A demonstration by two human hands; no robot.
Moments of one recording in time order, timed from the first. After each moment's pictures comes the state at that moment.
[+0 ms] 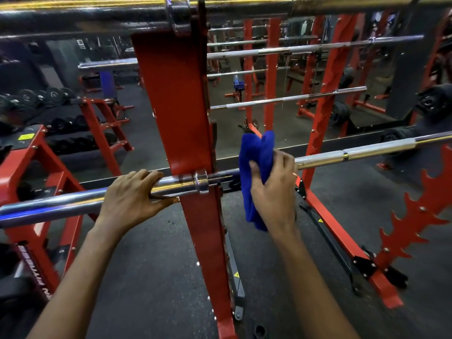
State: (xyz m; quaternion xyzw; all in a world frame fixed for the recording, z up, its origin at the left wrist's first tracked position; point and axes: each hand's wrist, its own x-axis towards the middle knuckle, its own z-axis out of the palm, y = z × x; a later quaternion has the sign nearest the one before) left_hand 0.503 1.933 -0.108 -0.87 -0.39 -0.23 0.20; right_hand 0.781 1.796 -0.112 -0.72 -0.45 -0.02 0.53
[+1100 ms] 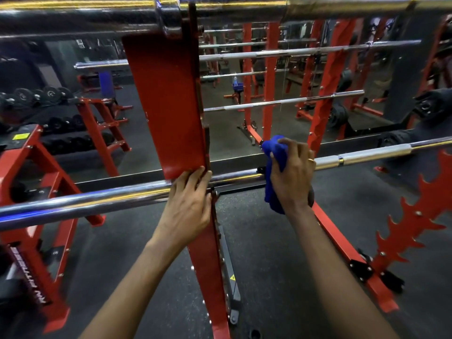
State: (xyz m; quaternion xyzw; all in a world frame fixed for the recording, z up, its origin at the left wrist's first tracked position) left_hand 0.613 1.875 -0.127 -0.88 -0.39 -0.27 0.09; right_hand 0.871 1.835 -0.127 -0.70 -0.46 -0.23 0.49
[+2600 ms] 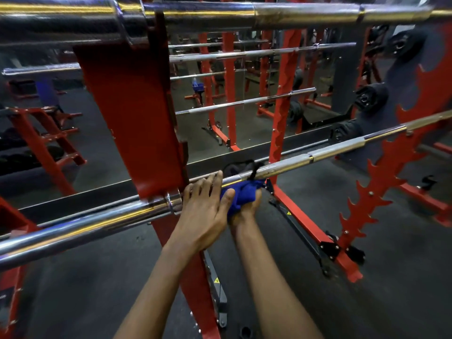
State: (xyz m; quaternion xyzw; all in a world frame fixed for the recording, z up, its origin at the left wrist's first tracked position) left_hand 0.671 1.872 -0.114 -0.92 -0.33 -0.20 -0.08; right_hand 0.796 1.875 -0.159 -0.30 0.00 0.38 0.87
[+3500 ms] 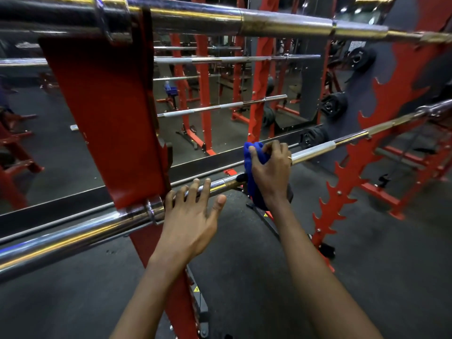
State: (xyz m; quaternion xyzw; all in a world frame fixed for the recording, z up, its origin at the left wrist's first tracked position) left_hand 0.675 1.869 -0.107 -0.92 -0.35 -0.15 -0.05; right_hand 0.902 1.830 -0.105 -0.76 -0.33 -0.21 0.52
